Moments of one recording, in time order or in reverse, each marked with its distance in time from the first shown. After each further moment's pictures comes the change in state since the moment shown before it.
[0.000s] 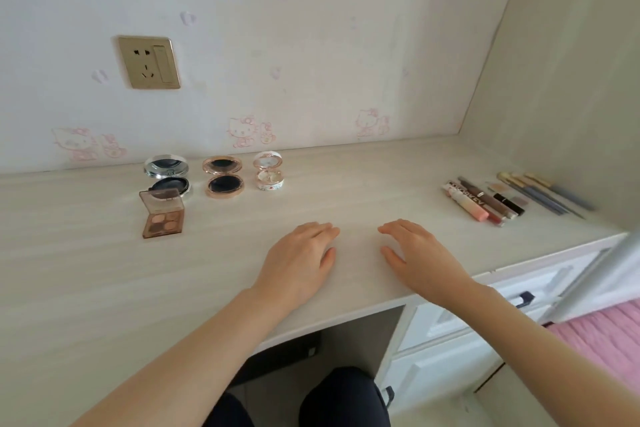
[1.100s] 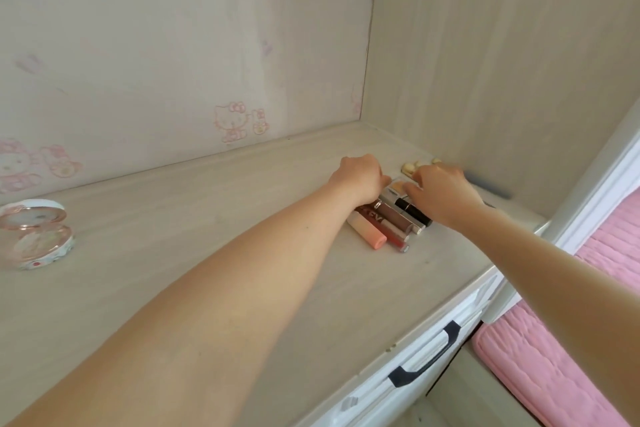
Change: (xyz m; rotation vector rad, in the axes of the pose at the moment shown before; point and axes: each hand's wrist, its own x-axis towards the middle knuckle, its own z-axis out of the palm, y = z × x) left_hand 0.318 0.184 0.184 -0.205 -0.416 -0.025; right_hand 0.086 0.278 -0.064 -0.274 0.063 0.534
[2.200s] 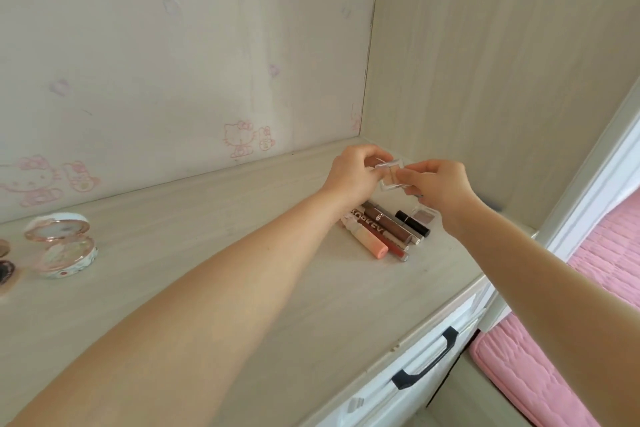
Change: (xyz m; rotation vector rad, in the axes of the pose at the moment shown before) left_hand -0.038 0.004 -0.037 -0.526 0.247 0.211; right_hand -0.014 -0.030 -0.039 1.092 0.108 0.332
